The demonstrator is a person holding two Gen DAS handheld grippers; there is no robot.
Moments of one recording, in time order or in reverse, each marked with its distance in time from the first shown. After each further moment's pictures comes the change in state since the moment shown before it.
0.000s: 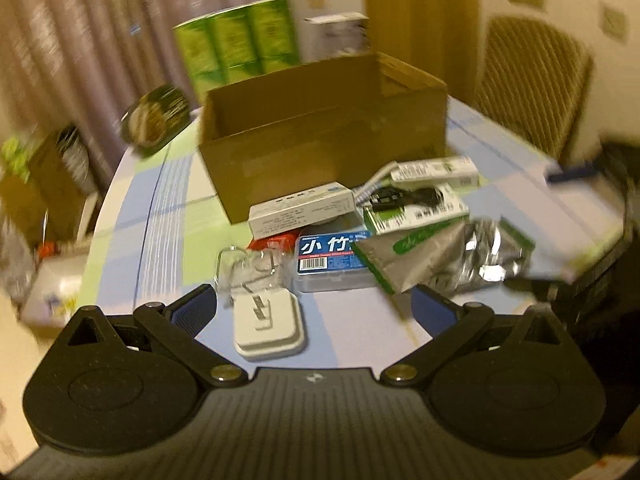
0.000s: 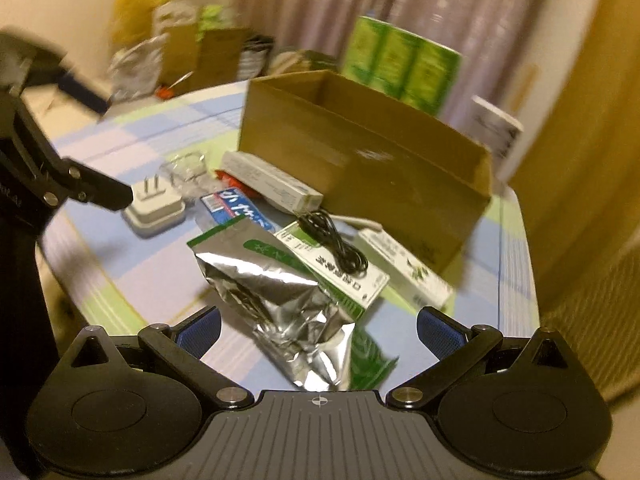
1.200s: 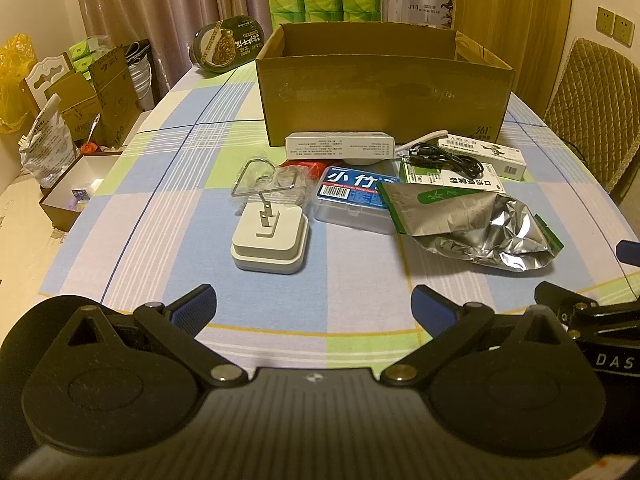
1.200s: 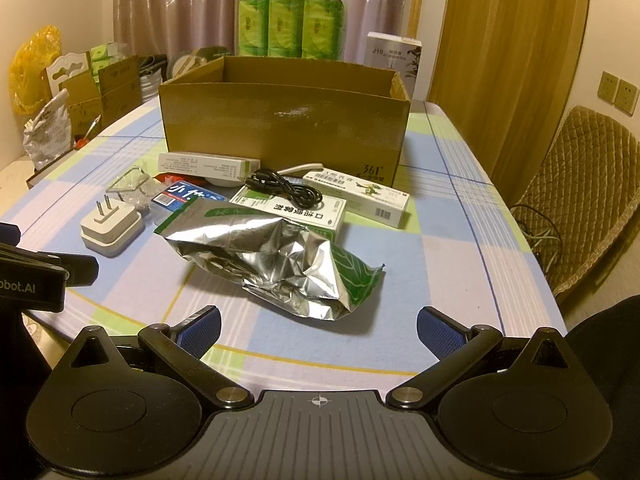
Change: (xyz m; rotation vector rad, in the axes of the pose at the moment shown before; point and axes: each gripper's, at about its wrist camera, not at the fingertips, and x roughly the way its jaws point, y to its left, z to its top) left arm 0.006 -0.026 -0.041 -0.408 0.114 0.220; right arm -0.025 0.013 -0.042 0.453 0.038 -0.162
